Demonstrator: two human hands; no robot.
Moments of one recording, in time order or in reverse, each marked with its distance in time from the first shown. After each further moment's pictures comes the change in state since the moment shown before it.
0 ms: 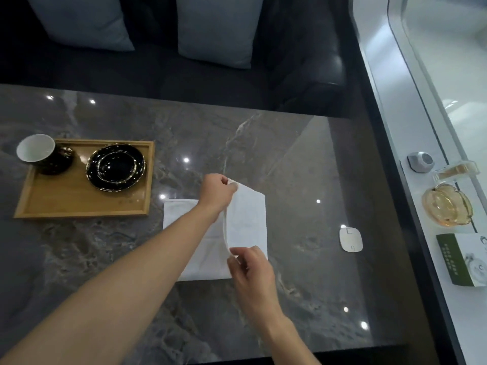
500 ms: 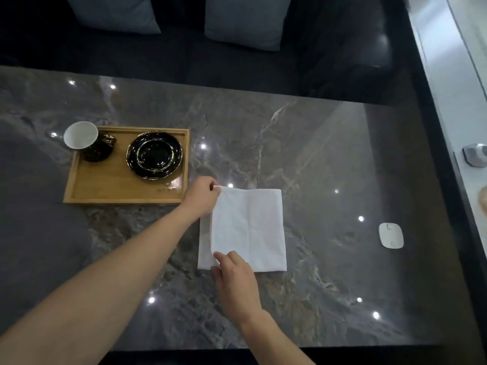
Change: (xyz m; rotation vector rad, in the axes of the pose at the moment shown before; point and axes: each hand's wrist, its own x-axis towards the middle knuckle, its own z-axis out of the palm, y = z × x) left_hand 0.017 -0.071 -0.111 0.427 -0.032 0.087; right_hand -0.015 -0.017 0.118 -0.337 -0.255 -0.152
